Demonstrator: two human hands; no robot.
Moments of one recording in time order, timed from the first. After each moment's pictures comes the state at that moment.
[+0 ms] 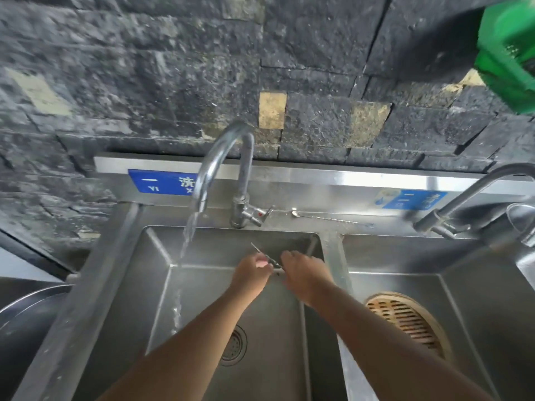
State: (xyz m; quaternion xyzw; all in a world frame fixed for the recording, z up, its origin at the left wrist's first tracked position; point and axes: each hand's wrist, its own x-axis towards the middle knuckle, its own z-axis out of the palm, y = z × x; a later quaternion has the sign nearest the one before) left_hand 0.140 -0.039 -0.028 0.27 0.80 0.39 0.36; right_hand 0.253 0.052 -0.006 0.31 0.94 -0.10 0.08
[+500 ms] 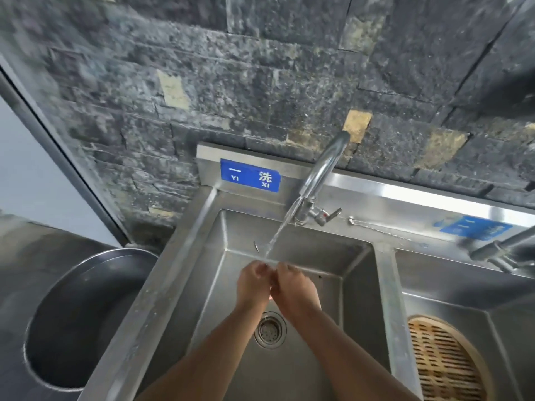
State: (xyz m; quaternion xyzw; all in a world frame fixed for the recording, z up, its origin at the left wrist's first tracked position) left_hand 0.103 -0.182 -0.012 0.07 0.77 0.55 0.30; right_hand 0.178 -0.112 -0.001 0.32 0.93 -0.20 -0.01
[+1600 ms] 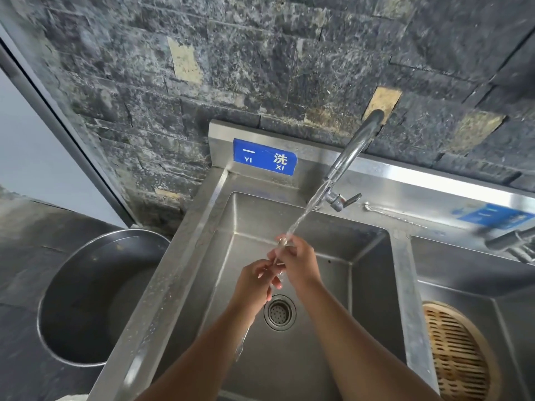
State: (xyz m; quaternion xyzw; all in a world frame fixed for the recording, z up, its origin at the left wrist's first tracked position) left_hand 0.091 -0.230 -0.026 0.11 0.67 0.62 0.39; right_hand 0.142 -0.124 0.001 0.40 0.66 -0.62 -0.15
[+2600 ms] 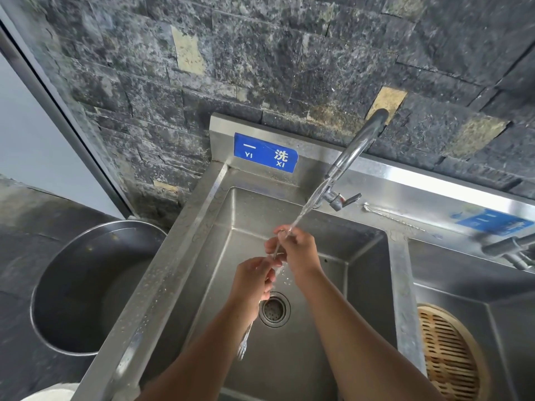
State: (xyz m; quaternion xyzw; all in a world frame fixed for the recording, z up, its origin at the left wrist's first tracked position) left_hand 0.099 -0.223 -0.019 0.00 0.60 0.67 0.43; right_hand 0.135 -0.112 0.011 0.37 0.63 -0.66 -0.15
